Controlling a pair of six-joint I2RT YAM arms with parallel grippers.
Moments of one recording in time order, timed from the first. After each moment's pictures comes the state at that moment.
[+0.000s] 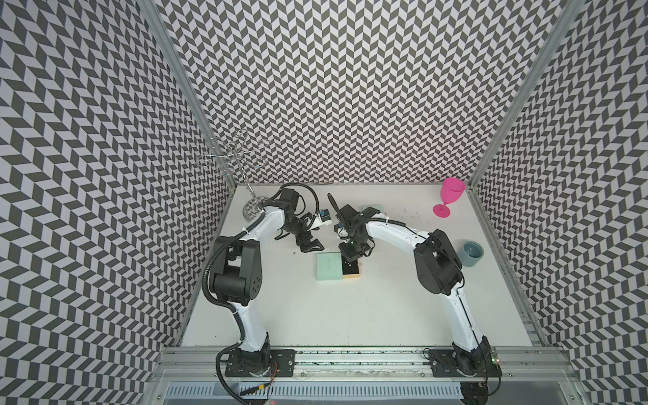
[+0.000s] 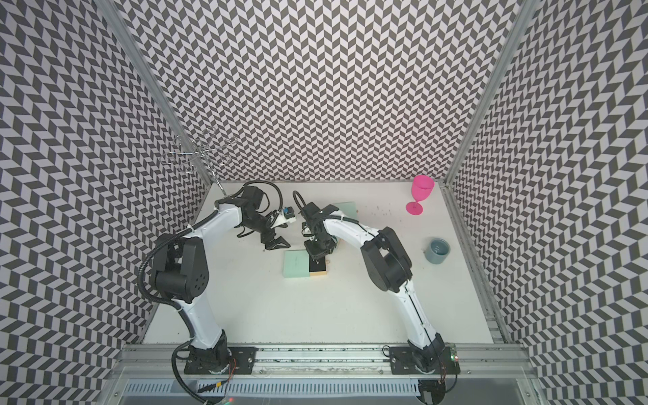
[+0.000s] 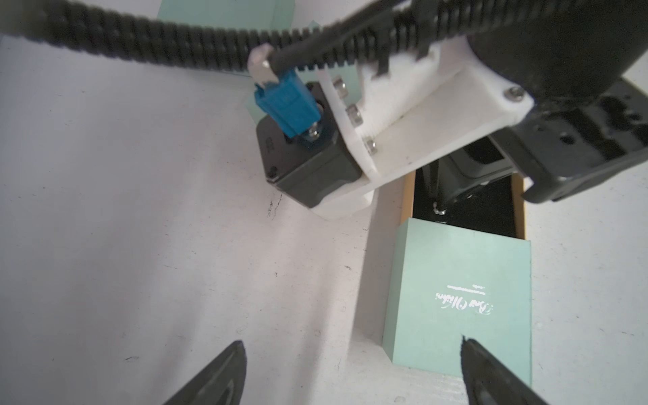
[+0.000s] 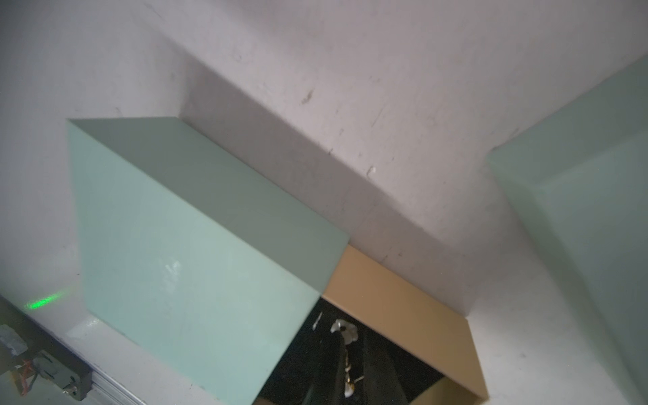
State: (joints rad) left arm -0.18 1.88 1.44 -0.85 0.61 1.08; right arm 0.71 2.28 1.90 -1.05 -0.25 0.14
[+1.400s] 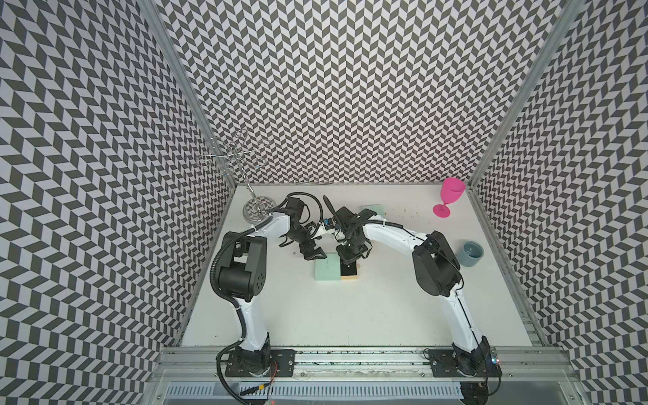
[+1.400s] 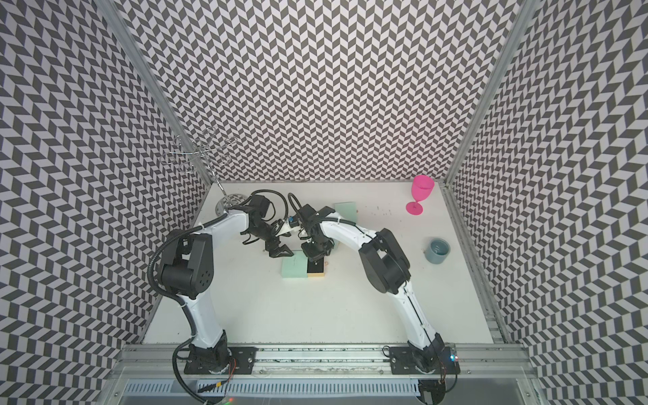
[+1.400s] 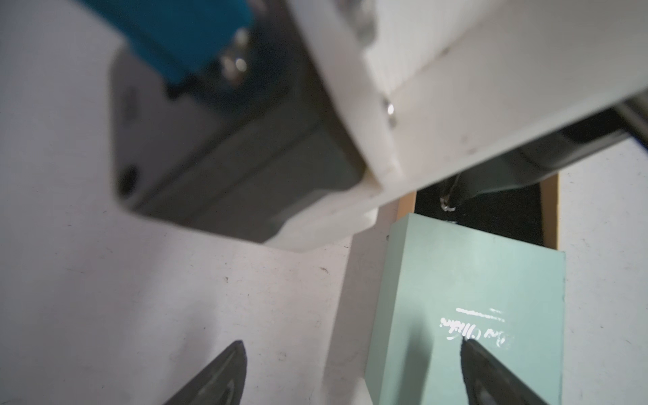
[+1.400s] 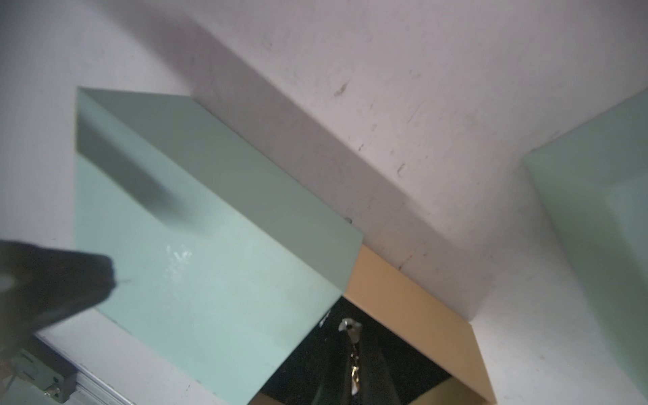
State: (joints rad) left arm -0.21 1.93 1.35 -0.76 0.59 1.05; right arm 0.74 2.28 1.90 -1.05 -0.23 0.13
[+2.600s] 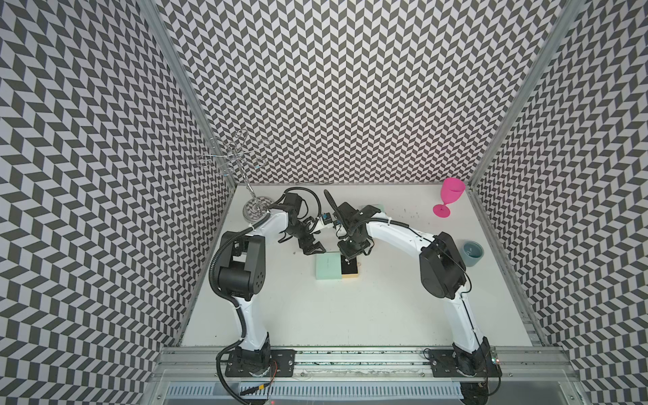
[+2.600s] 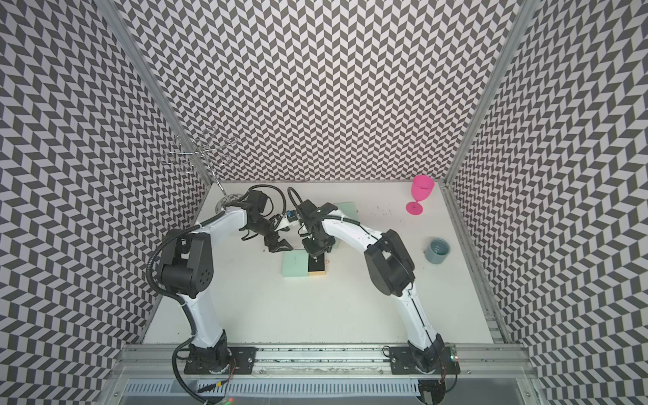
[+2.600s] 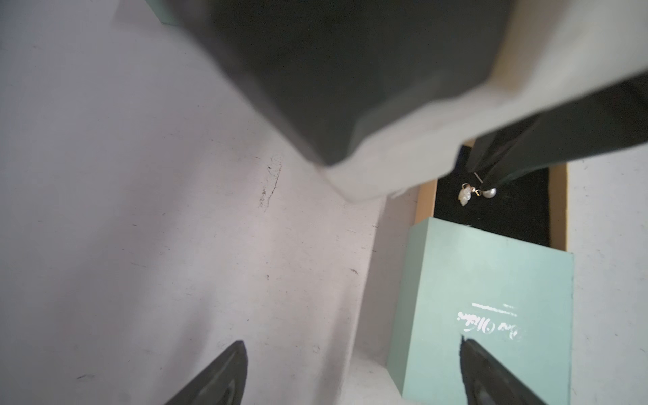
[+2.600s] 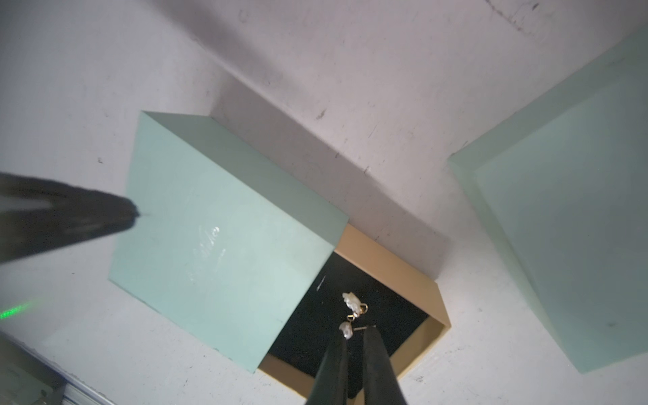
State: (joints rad) left arm -0.19 1.93 1.41 -0.77 0.60 1.04; right arm 0.75 2.22 1.91 -1.07 -0.14 0.14
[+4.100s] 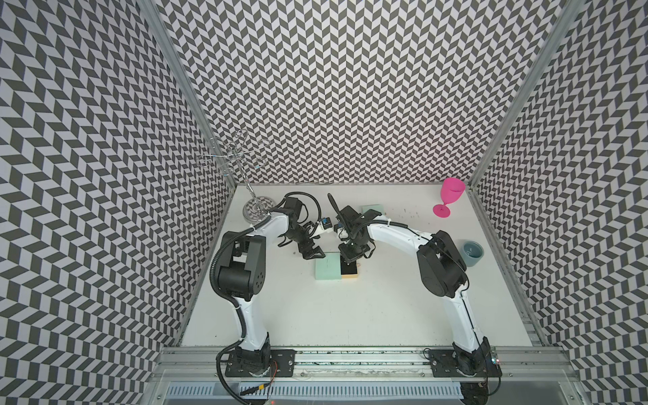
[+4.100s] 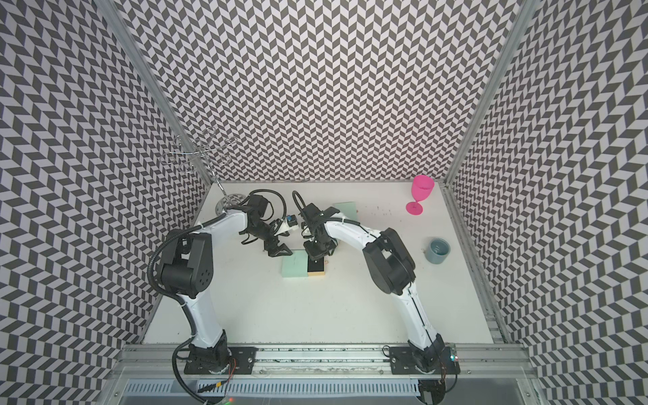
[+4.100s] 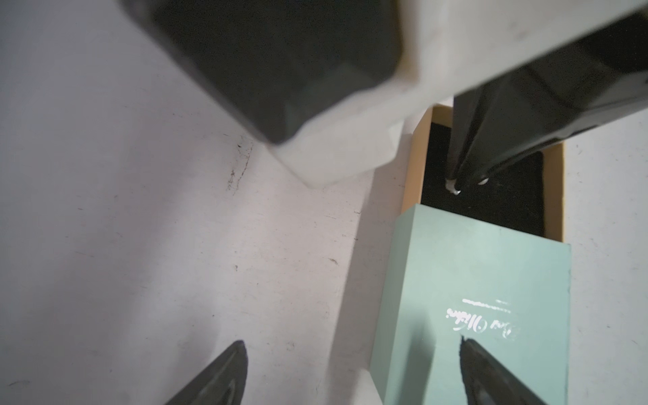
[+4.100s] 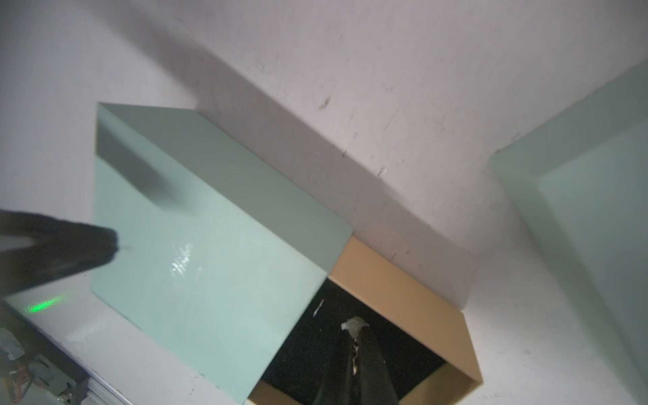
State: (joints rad) left arm -0.20 1.93 1.35 -0.76 0.60 1.05; right arm 0.72 2.23 1.82 -0.97 -0.25 0.15
